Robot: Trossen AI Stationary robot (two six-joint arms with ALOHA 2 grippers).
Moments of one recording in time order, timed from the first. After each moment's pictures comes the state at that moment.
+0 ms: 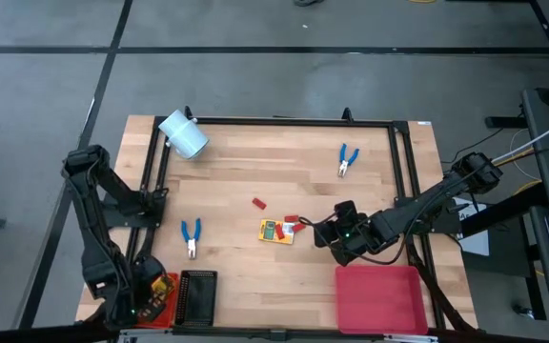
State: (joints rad) left arm -1.22 1.44 1.11 -0.96 0.04 -2.20; right arm 0.54 1.50 0.95 -0.67 0.60 1.74
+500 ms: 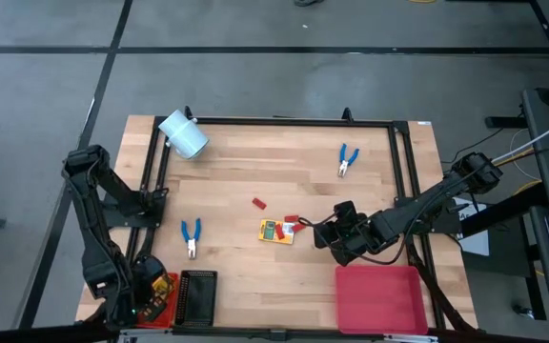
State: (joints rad) left arm -1.22 1.44 1.11 -0.97 0.02 -2.18; right arm 0.54 1.50 0.95 -0.66 0.59 1.72
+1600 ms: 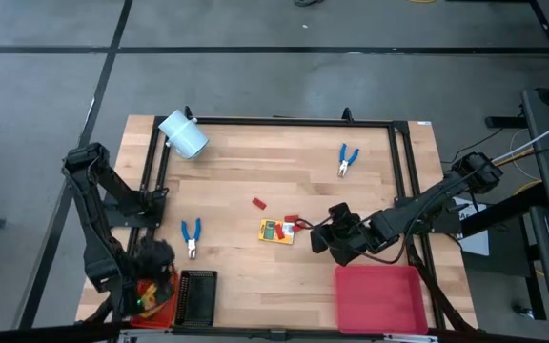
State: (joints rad) left arm -1.18 1.41 1.11 -1.22 -0.50 -1.83; right arm 0.53 1.50 0.95 -0.51 0.57 1.56
